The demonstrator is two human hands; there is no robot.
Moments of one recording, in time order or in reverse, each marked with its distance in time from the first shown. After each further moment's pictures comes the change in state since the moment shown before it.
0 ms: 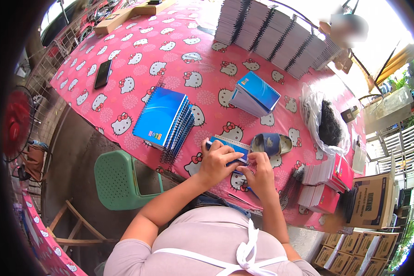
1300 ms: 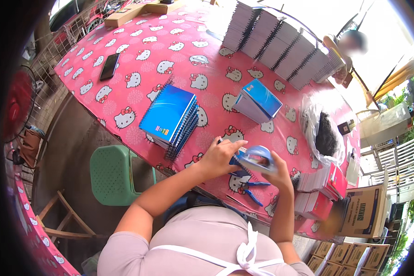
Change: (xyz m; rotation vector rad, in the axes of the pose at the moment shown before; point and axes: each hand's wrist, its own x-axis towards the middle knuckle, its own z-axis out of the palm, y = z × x) left_hand 0.027 -0.009 -0.014 -0.168 -0.218 0.036; right_hand 0.019 0.075 -0.036 0.412 -0.348 0.230
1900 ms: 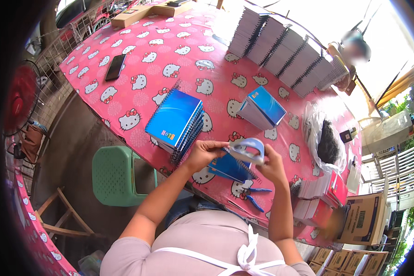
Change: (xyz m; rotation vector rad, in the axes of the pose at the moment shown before) left_hand -0.024 -0.049 -0.011 -0.958 0.169 -0.512; right_hand 0.035 -0.014 0.025 -0.199 0.101 -0.053
